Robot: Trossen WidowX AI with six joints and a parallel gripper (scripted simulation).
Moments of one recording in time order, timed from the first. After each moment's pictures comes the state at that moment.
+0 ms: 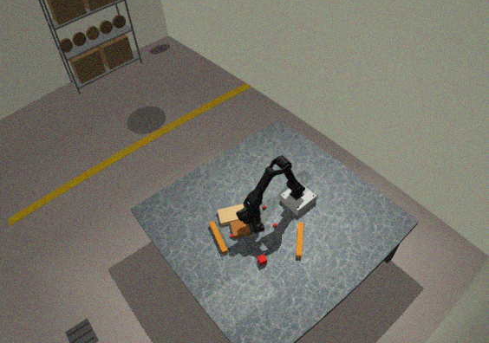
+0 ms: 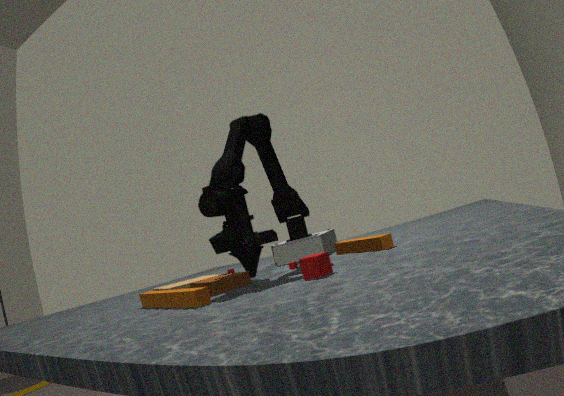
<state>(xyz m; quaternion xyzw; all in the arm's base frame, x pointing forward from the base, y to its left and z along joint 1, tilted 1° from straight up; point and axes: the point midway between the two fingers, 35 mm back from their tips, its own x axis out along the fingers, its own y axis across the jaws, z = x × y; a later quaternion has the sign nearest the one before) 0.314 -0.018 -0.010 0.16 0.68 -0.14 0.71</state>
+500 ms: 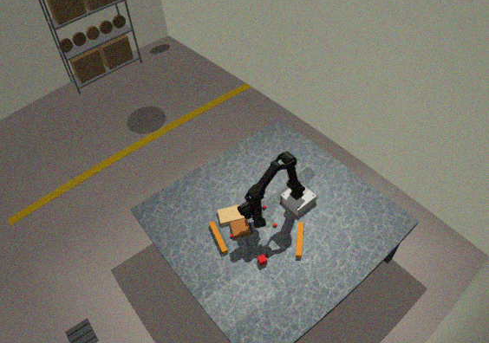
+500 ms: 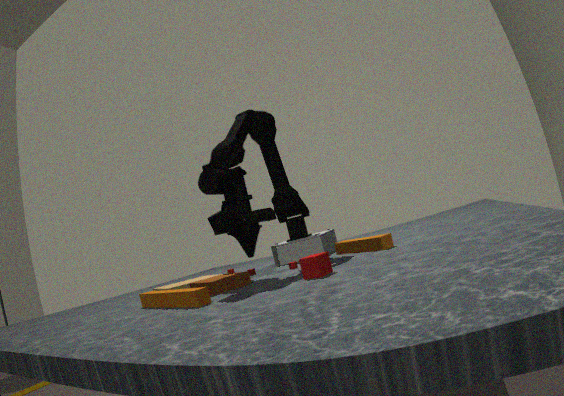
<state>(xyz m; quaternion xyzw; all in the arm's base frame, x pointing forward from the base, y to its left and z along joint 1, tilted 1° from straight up) 0.303 -0.013 0.037 0.16 0.67 -0.14 0.71</state>
